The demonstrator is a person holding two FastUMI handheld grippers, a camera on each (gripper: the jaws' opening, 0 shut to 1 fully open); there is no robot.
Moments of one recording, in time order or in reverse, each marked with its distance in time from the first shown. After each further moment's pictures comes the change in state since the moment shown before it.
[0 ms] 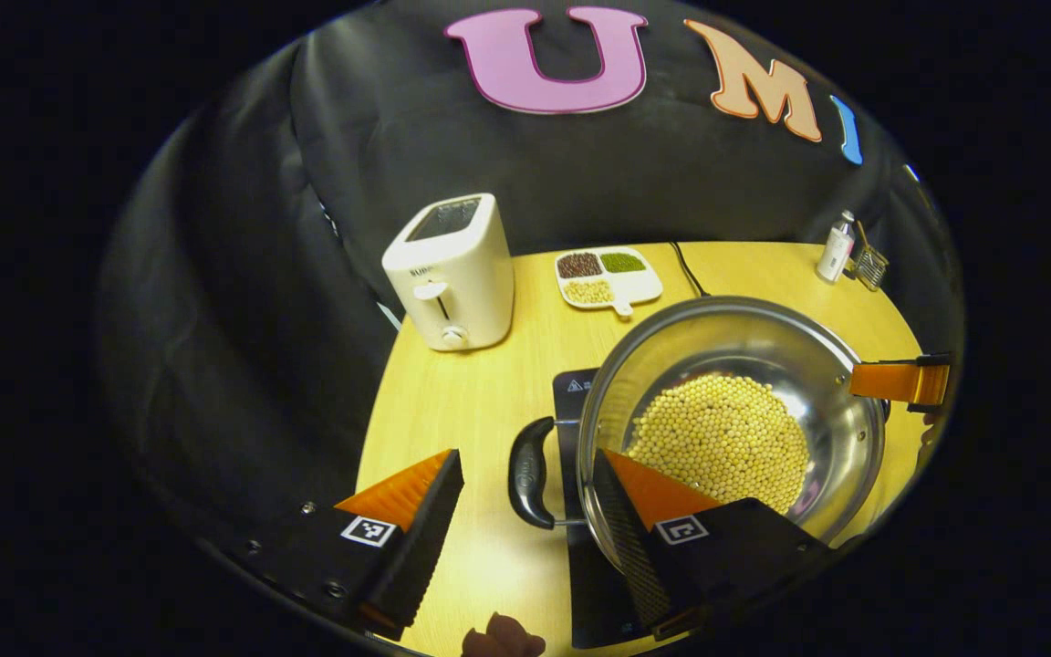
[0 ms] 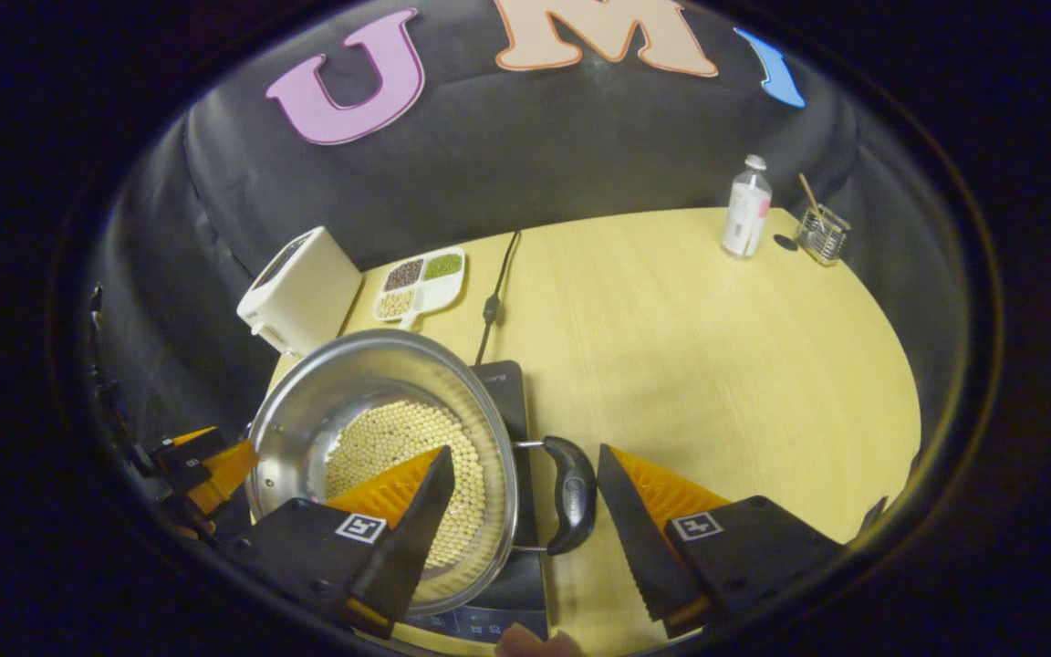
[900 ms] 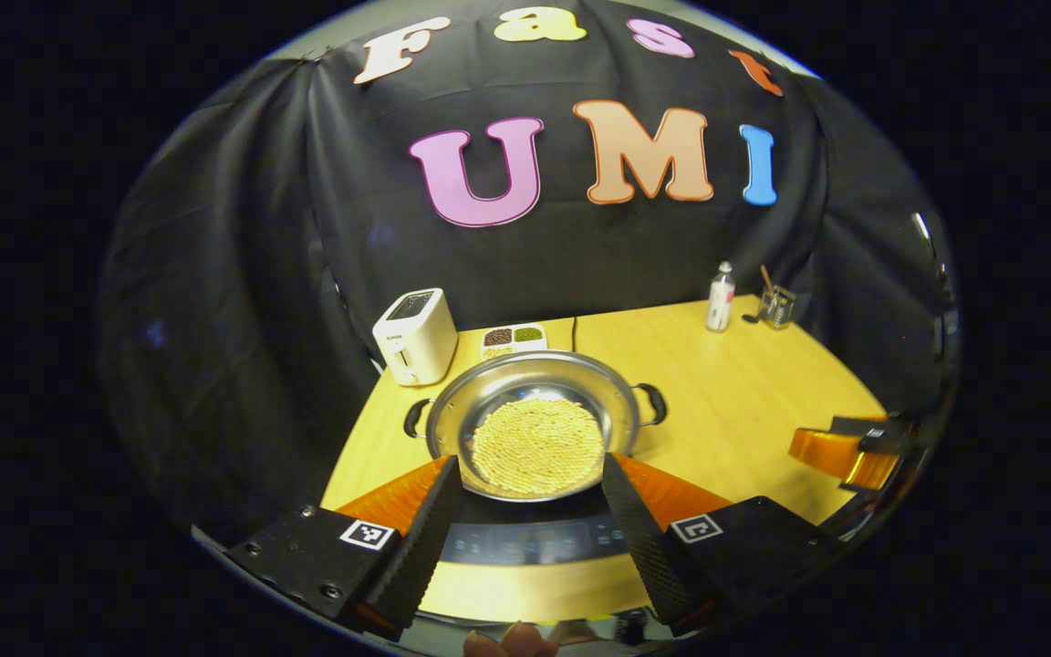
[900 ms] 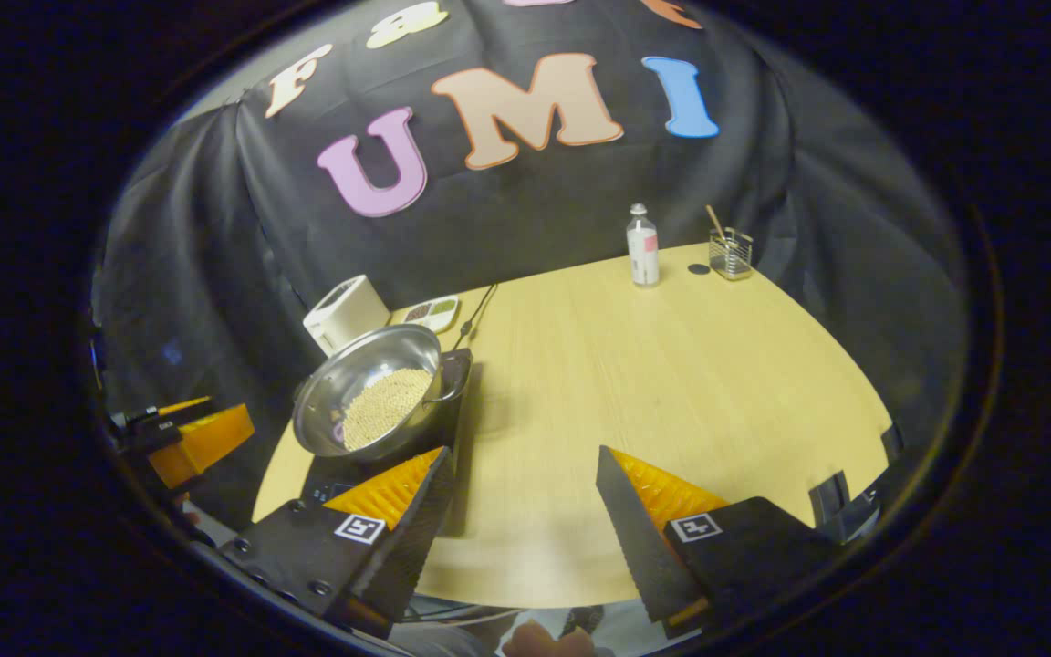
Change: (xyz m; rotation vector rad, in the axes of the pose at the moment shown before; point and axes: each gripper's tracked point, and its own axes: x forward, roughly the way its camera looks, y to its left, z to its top) left arm -0.253 -0.178 0.000 -0.072 -0.230 -0.074; right arm -0.204 -0.138 -0.074 0.086 -0.252 0.117
